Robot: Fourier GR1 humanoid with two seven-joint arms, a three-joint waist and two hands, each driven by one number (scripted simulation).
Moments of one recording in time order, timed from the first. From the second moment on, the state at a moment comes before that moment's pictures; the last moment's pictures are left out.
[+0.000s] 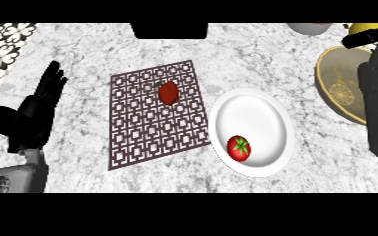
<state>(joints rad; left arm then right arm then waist) -0.13 0.25 0.13 -1.55 -0.03 0.05 0.12 -0.81 -0.39 -0.35 -1.00 1.23 -0.27 0.78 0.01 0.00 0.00</state>
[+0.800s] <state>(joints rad) -0.16 0.24 0.14 -1.56 -0.03 0.04 0.15 -0.77 -0.57 -0.52 -0.54 1.03 -0.30 0.54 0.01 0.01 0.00</state>
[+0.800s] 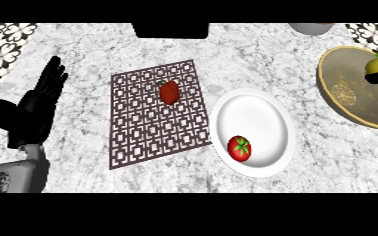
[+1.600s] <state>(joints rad) -0.13 0.25 0.17 -1.56 -0.03 0.04 0.14 -0.67 -0.53 -0.91 -0.74 0.48 -0.41 0.02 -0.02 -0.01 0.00</state>
